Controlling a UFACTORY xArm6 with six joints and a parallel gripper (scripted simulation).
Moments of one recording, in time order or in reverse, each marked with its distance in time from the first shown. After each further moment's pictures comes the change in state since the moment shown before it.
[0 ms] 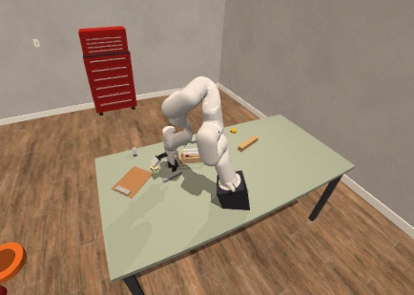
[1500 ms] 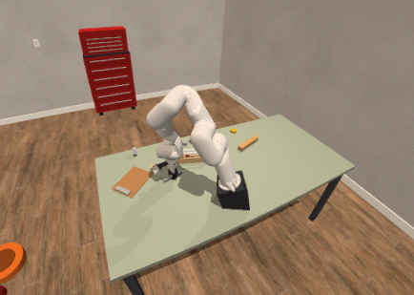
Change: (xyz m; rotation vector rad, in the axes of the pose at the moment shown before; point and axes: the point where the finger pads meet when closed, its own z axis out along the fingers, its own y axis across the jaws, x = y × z) arm 0.003 0.004 0.072 0.000 0.012 -0.001
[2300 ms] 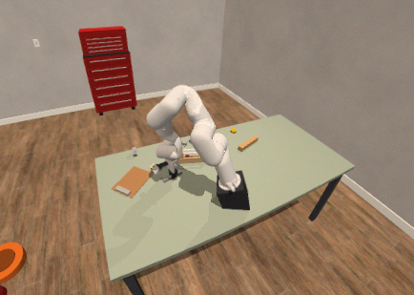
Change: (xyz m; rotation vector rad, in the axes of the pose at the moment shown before) arm 0.000 0.000 0.000 -0.005 0.004 0.000
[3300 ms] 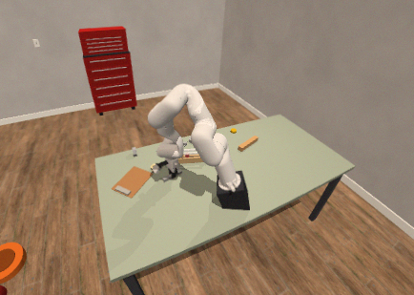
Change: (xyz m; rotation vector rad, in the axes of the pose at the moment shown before) arm 0.000 0.000 -0.007 -0.002 0.001 0.000
